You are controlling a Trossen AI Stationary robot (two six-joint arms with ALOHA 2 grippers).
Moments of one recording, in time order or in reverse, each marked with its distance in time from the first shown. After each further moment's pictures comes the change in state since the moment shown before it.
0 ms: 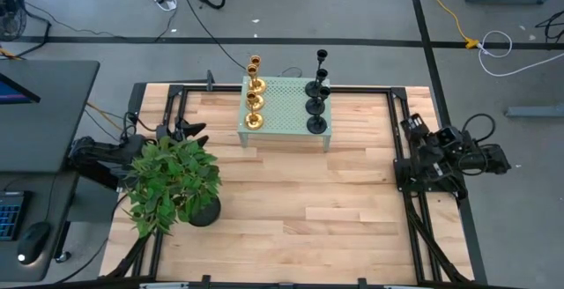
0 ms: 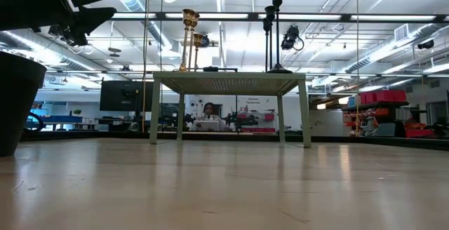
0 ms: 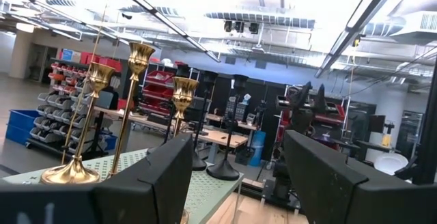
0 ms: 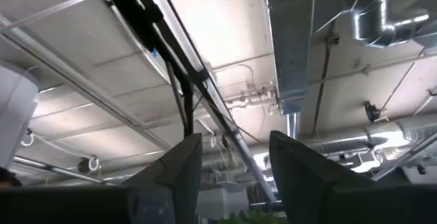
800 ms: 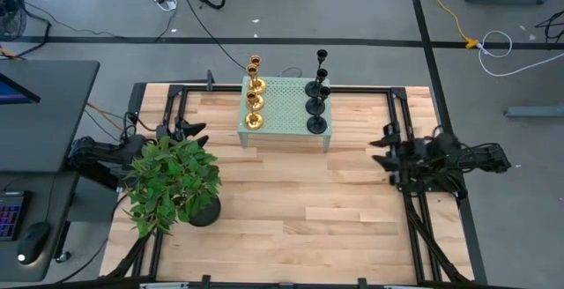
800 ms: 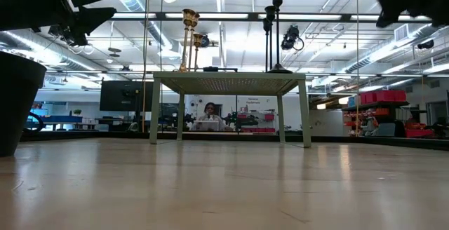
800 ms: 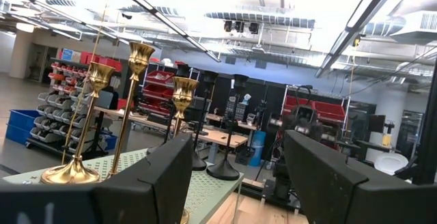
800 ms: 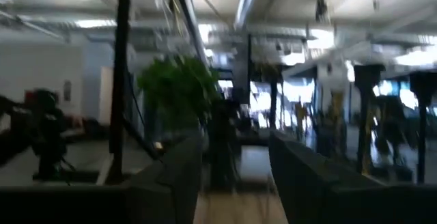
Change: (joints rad) left arm 0.000 0.000 0.000 -0.001 0.000 0.000; right arm 0.020 0.009 -0.001 -0.495 0.118 -0.302
